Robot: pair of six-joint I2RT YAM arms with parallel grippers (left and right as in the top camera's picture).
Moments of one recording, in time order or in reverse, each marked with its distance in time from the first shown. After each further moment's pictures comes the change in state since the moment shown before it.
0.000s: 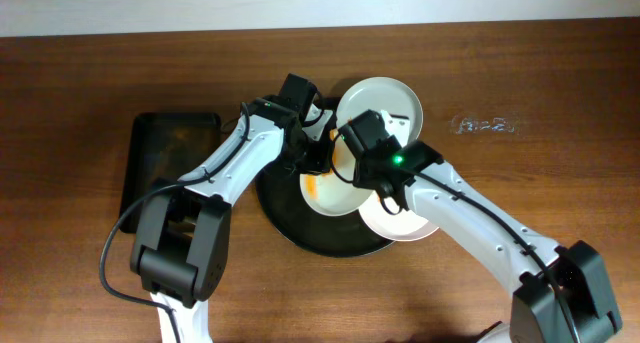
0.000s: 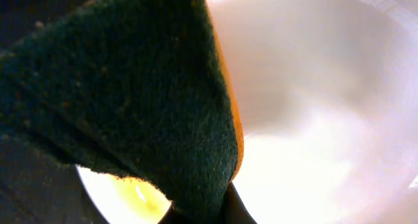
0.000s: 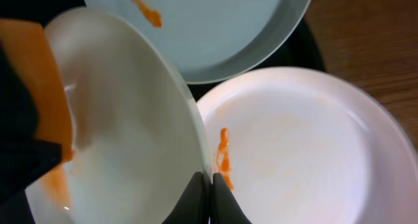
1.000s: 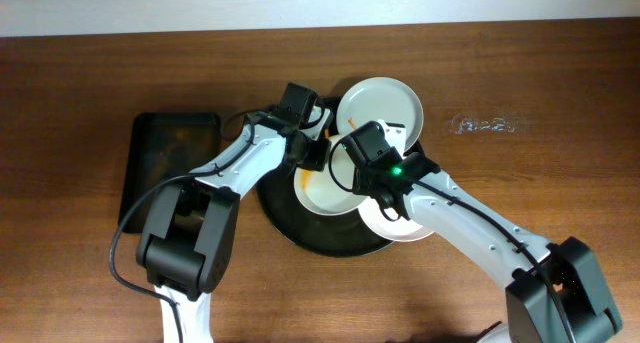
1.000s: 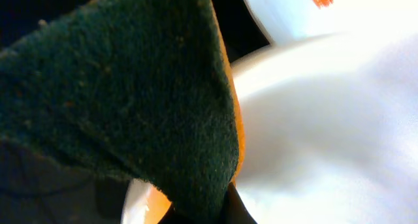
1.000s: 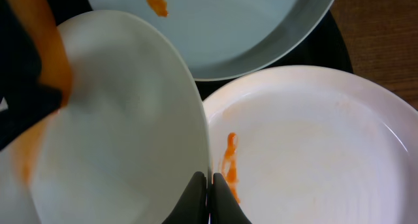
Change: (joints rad) left arm 0.000 0.042 -0.095 0.269 -0.159 0.032; right arm 0.001 0.000 -0.085 0.128 -0.013 -0.042
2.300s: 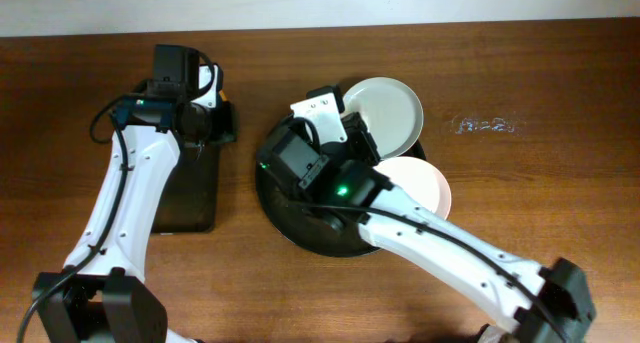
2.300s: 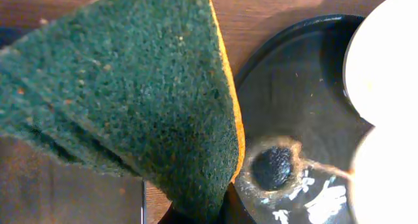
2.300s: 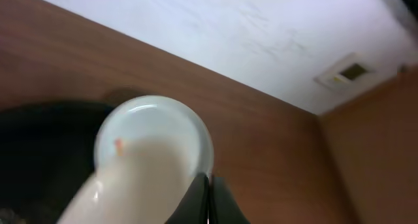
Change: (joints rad) left arm 0.338 -0.401 0.057 -0.359 -0.100 -0.040; right arm 0.323 0.047 0.362 -0.104 0.823 -0.386
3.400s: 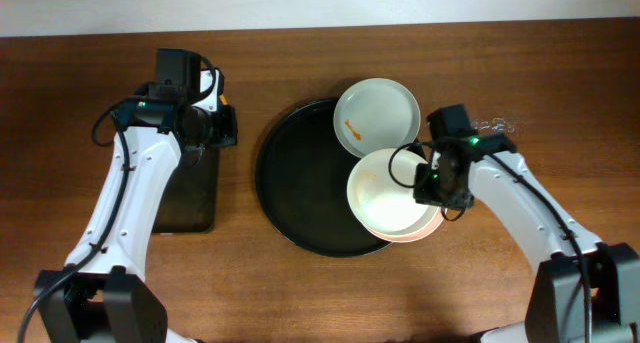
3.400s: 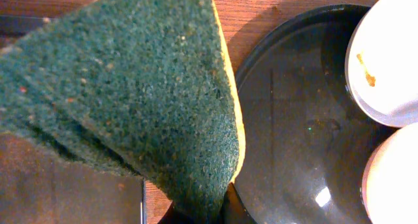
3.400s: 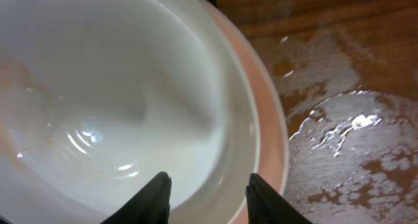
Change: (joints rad) left arm 0.000 0.001 -0.019 0.000 0.000 0.000; right arm -0.708 -0.078 -0.373 -0.190 -1.134 0.113
